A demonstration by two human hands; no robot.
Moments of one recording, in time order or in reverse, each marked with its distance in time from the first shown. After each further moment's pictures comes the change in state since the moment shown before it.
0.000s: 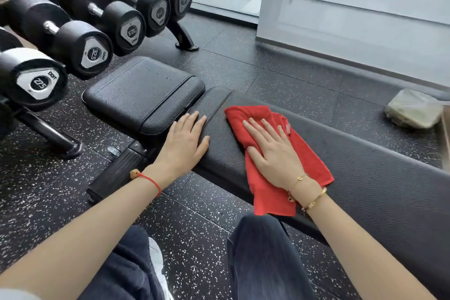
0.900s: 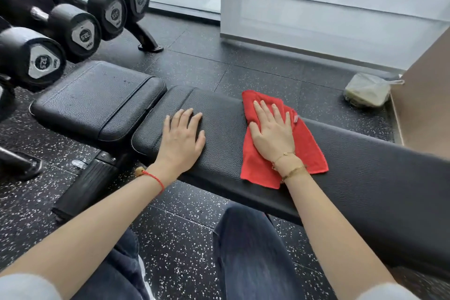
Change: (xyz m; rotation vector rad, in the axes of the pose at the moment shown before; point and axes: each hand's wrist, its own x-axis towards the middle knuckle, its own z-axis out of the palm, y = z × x) left_hand 0.017 0.069 0.017 -0.013 0.081 0.054; right_hand -0.007 0.054 -0.022 -0.060 0.106 0.423
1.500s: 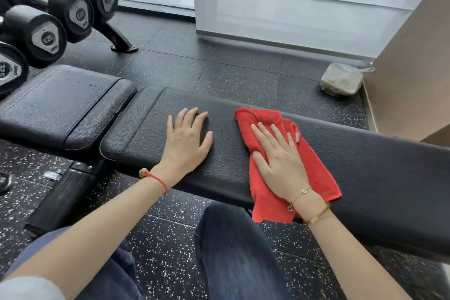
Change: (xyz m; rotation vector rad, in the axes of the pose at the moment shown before) left_hand 0.008 0.063 0.013 -0.105 -0.016 0.077; right_hand -0.090 0.060 -0.024 0.008 0.008 -0.107
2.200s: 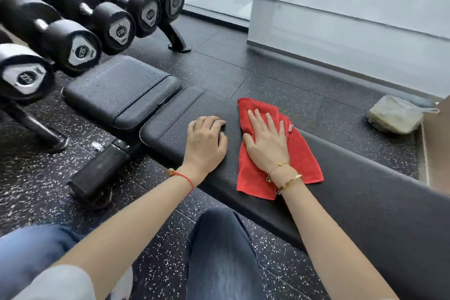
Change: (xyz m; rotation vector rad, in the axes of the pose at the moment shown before) left_hand -0.006 0.006 -0.005 0.013 0.189 -0.188; right_hand 0.097 -0.043 0.026 0.019 -0.068 -0.088
